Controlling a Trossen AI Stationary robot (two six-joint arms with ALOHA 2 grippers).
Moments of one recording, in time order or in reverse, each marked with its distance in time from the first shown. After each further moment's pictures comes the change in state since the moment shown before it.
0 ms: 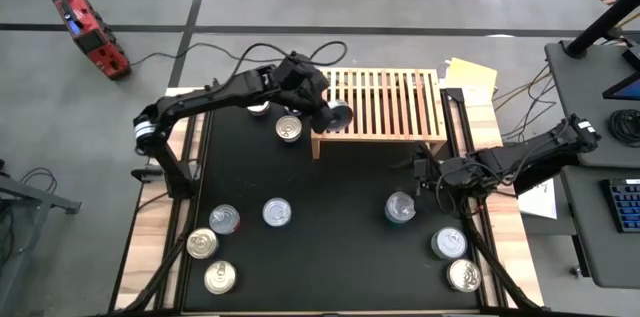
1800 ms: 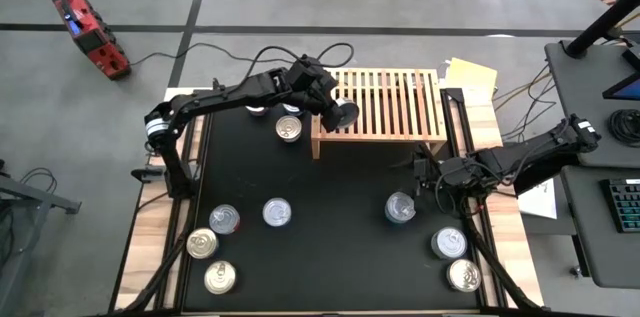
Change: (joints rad) left arm 0.005 0.083 0.000 0.095 -0.064 -0.041; right arm 0.000 0.001 0.000 -0.005 -0.001 0.012
